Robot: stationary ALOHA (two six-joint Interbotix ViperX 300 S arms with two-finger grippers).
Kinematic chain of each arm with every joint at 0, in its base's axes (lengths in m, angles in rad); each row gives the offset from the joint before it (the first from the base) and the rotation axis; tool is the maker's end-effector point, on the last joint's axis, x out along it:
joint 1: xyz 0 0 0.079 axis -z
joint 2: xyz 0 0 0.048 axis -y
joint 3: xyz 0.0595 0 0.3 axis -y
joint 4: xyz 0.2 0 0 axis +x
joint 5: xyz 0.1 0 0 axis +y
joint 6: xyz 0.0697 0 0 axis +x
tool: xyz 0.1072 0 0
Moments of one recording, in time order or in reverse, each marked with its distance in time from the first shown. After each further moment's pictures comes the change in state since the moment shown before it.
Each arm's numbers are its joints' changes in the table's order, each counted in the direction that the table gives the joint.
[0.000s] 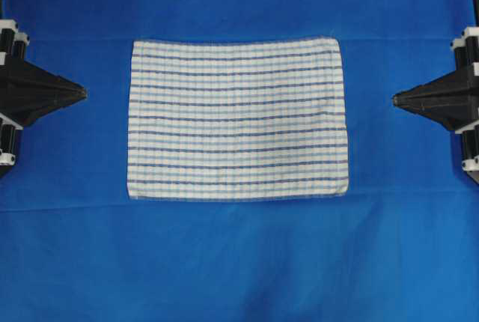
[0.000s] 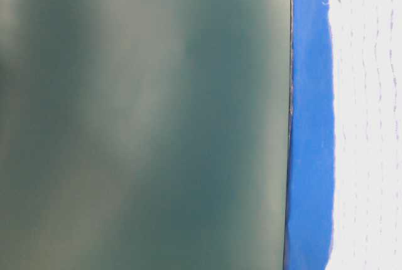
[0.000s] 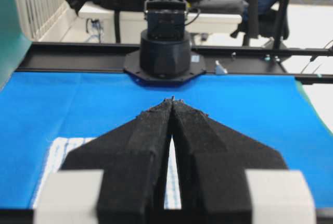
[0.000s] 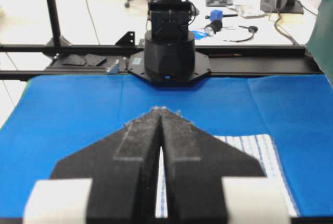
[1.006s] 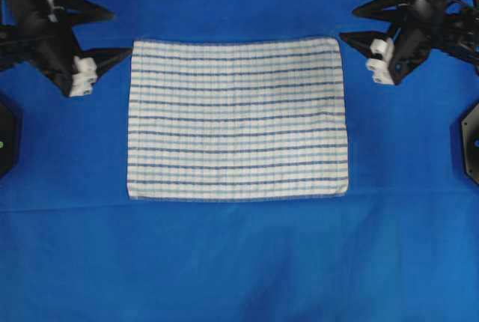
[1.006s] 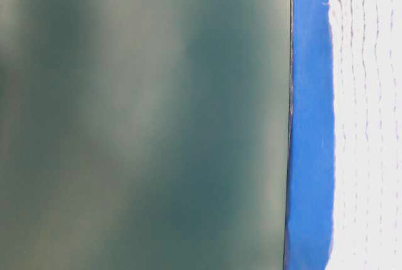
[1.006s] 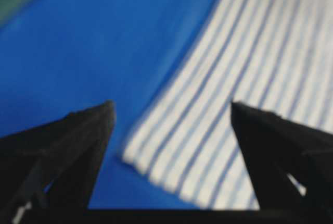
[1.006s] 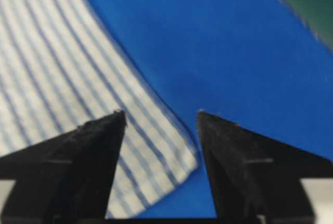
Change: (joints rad) left arm -0.479 -0.529 -0.011 -0.029 0.035 0.002; right arm 0.520 -0.606 0.115 0.037 0.127 0.014
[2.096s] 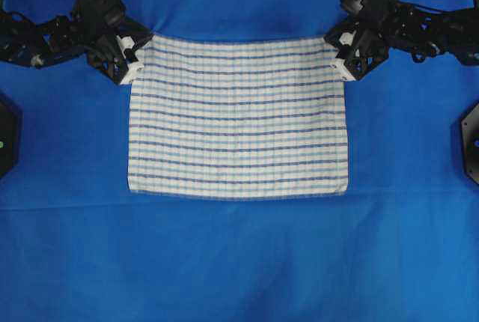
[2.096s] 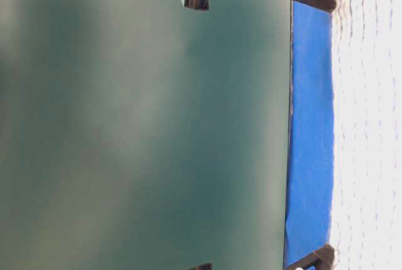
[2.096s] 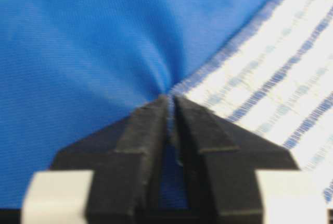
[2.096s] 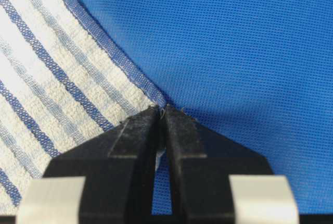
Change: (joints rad) left arm -0.081 -0.563 0.138 -0.002 -0.175 0.006; right arm 0.064 -0.422 0.126 -0.002 -0.020 -0.011
